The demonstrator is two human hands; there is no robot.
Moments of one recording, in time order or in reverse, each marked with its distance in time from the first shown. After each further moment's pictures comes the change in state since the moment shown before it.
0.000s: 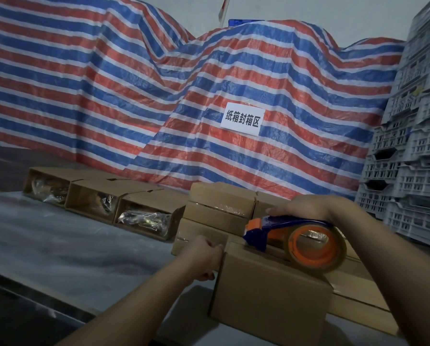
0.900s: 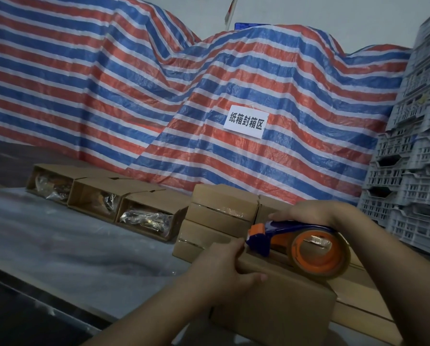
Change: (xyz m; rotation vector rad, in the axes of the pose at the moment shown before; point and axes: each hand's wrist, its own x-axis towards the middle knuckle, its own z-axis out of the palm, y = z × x) left_hand -0.032 0.008 0.008 0.255 -0.039 0.534; right_hand 0.010 0.005 -0.001 -0.012 -0.011 0.016
